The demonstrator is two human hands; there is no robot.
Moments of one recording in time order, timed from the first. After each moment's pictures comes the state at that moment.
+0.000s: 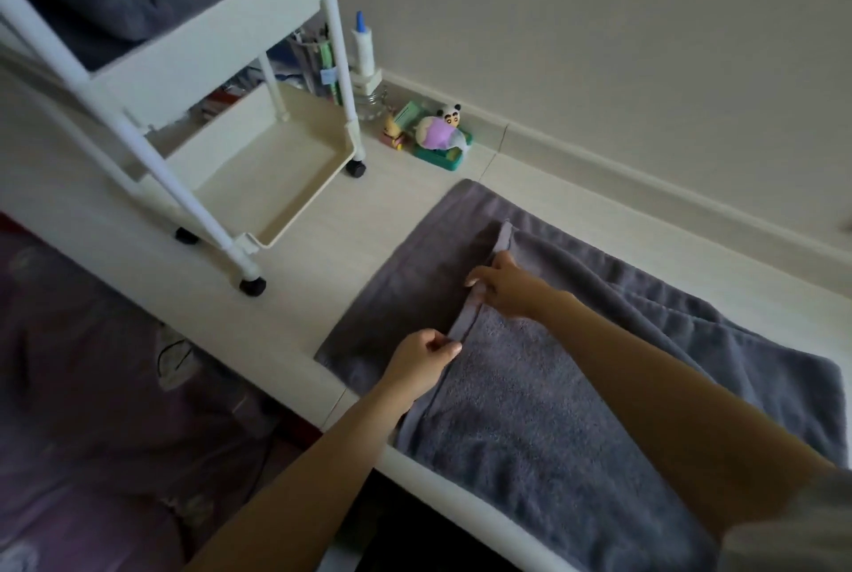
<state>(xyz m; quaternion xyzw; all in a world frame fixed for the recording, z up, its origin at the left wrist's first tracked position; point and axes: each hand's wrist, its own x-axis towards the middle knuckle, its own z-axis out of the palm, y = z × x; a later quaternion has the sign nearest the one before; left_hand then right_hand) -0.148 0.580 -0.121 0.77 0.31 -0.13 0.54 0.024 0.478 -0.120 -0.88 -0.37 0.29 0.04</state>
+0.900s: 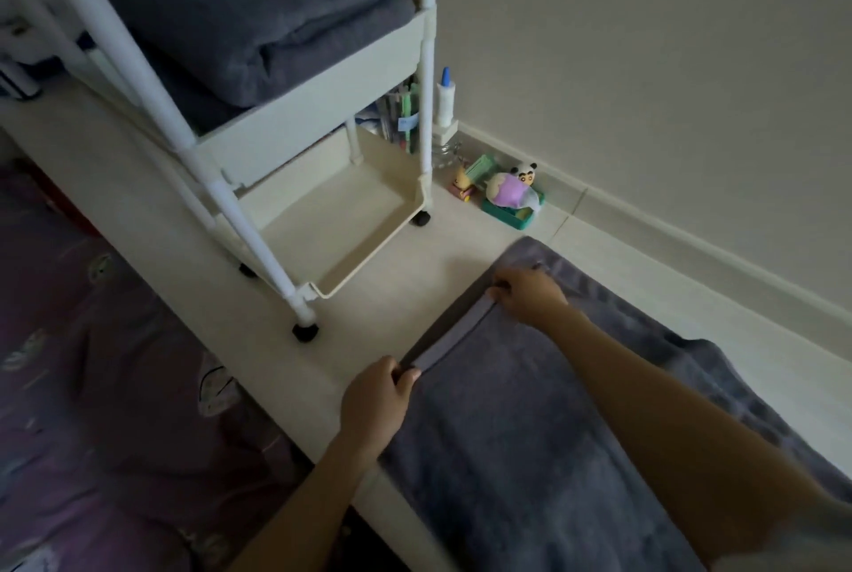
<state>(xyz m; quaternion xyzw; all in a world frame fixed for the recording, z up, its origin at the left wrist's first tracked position) -0.169 0.678 -0.130 0.87 0.38 -0.04 0.32 0.074 0.580 -0.118 -0.89 -0.40 0.20 0.13</state>
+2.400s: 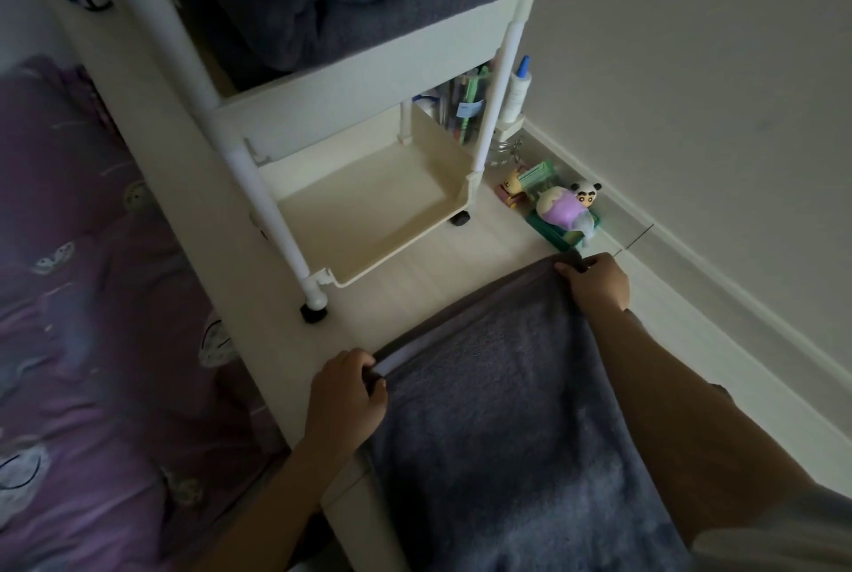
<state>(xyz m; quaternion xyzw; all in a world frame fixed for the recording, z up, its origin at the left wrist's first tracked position) -0.181 0.696 -0.154 0.83 0.46 0.08 0.31 0.155 0.606 -0.138 -0.95 -0.09 0.17 0.25</state>
